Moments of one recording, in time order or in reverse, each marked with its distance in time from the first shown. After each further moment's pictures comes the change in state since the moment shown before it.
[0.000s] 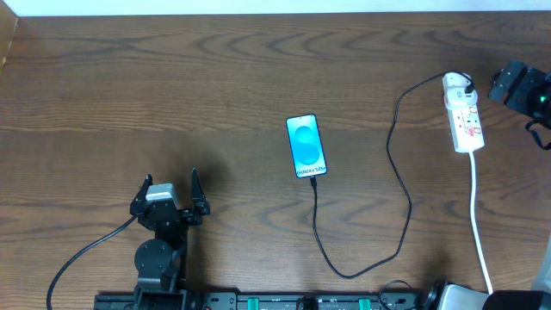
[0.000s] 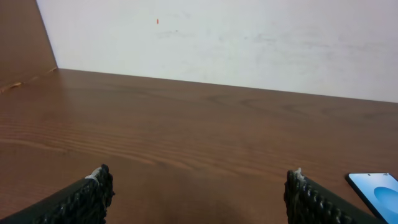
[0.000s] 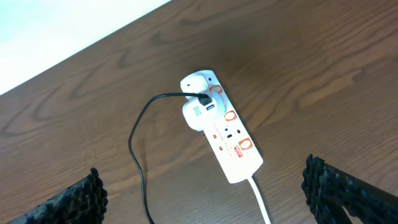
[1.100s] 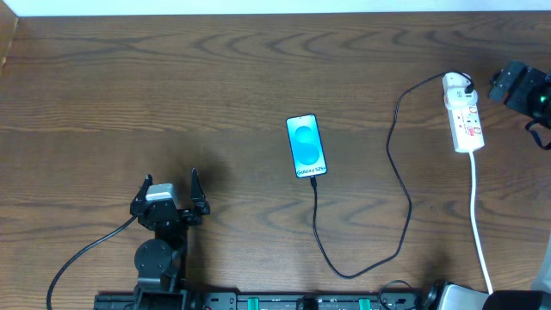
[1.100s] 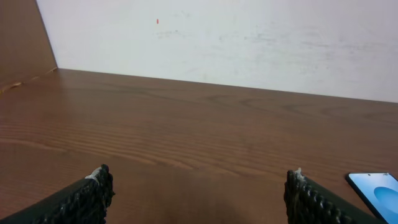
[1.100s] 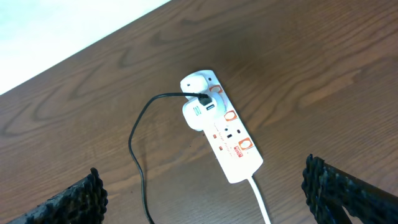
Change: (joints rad) left arm 0.000 0.000 0.000 0.000 0.000 0.000; right arm 0.000 0.000 0.000 0.000 0.000 0.000
